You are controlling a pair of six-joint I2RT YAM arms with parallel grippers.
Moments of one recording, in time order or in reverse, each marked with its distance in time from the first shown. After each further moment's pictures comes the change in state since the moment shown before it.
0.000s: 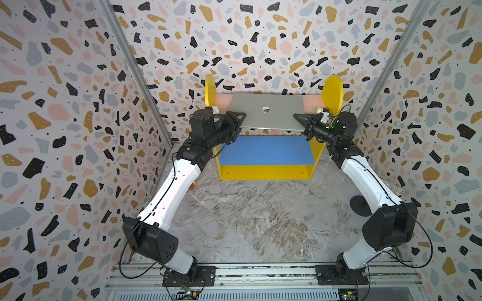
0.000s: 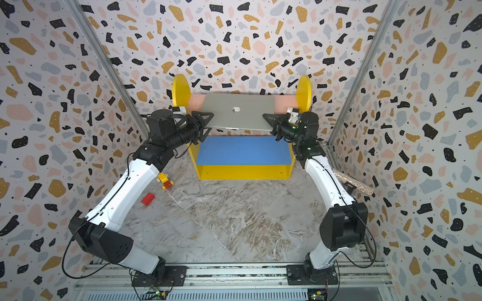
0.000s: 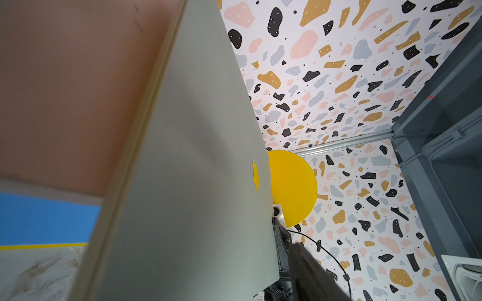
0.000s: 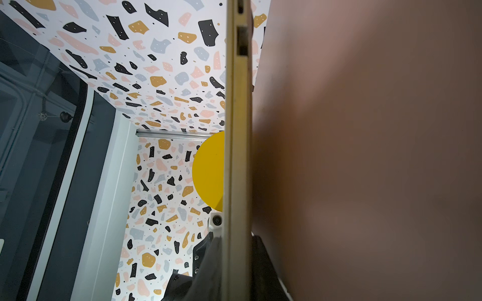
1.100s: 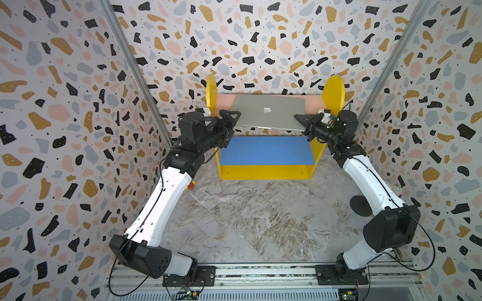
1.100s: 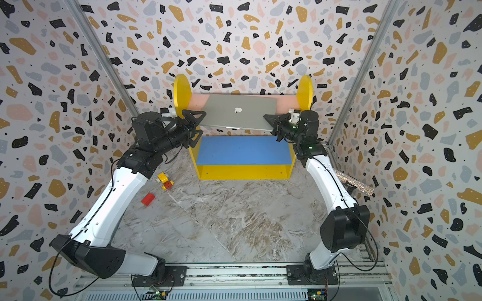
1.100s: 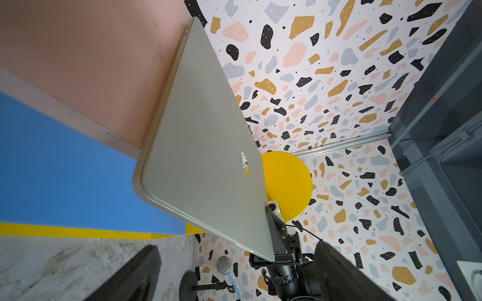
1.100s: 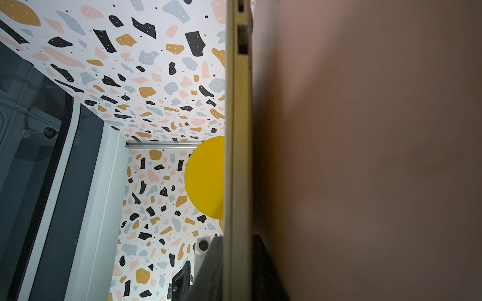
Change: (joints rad) left arm 0.020 -0.122 -0.031 -0.090 -0.027 0.031; right arm 0.001 -0.017 0.040 -0.138 0.055 -0.032
